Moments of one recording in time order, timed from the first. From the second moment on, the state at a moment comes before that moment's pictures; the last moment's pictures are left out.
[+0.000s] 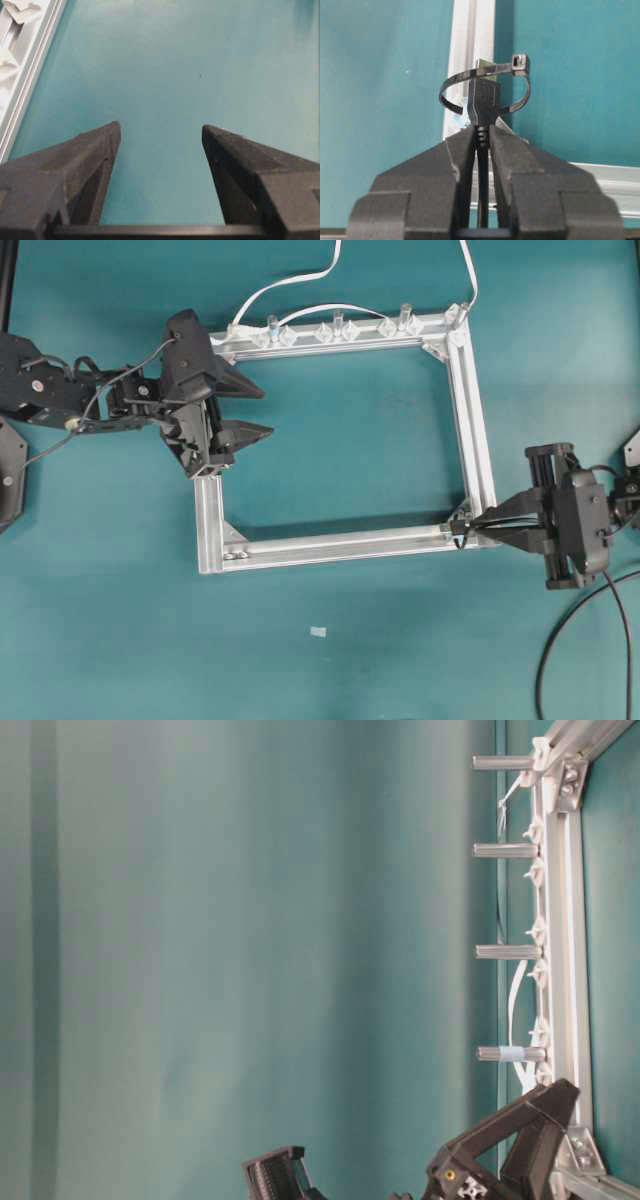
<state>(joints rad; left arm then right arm) 0.17 -0.03 0.94 -0.07 -0.32 -0.07 0.40 -0.33 1.27 0.75 -0.47 -0.47</state>
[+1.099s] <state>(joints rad) -0.02 0.03 0.87 -0.07 -0.32 -0.07 0.40 -0.33 1.27 0.75 -0.49 -0.47</state>
